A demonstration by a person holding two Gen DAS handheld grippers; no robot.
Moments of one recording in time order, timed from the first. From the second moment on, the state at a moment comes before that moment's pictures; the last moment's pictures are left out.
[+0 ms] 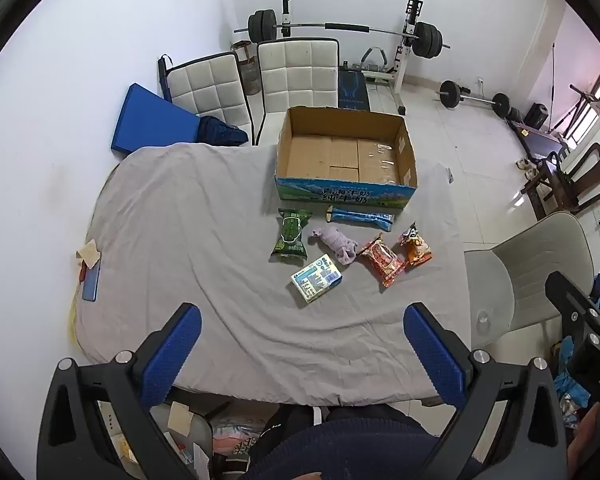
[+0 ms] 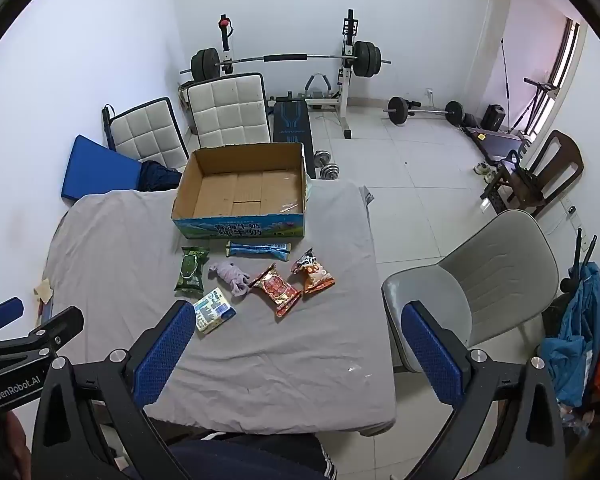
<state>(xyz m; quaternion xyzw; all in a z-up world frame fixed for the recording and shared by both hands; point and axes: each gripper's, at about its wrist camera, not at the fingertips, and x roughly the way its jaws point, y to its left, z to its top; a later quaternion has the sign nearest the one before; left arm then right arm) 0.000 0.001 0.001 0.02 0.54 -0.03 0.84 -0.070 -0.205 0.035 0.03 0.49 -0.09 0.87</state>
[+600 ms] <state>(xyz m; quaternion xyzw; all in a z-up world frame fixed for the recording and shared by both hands) -0.005 0.013 0.000 0.02 0.54 -0.02 0.84 -0.069 -0.200 0.034 0.03 0.49 -0.08 0.87</state>
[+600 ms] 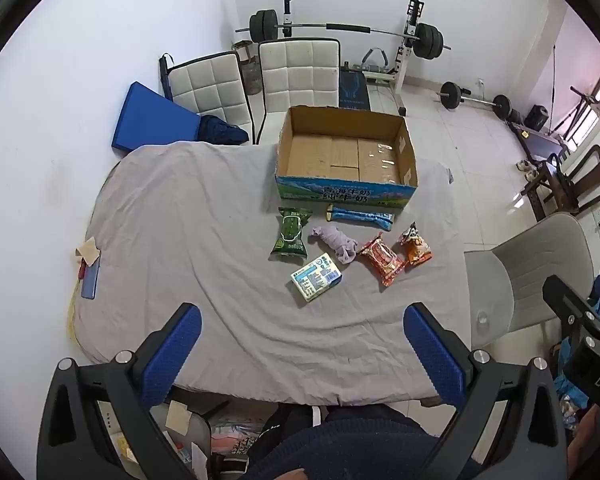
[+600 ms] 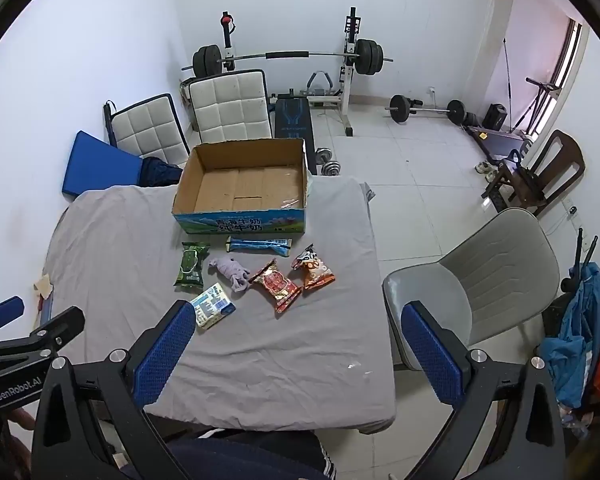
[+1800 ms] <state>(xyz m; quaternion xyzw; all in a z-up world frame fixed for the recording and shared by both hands) 0.002 -0.003 0.013 0.02 0.51 -0.02 0.86 -0.069 -0.204 0.037 0.03 0.47 -0.08 0.88</state>
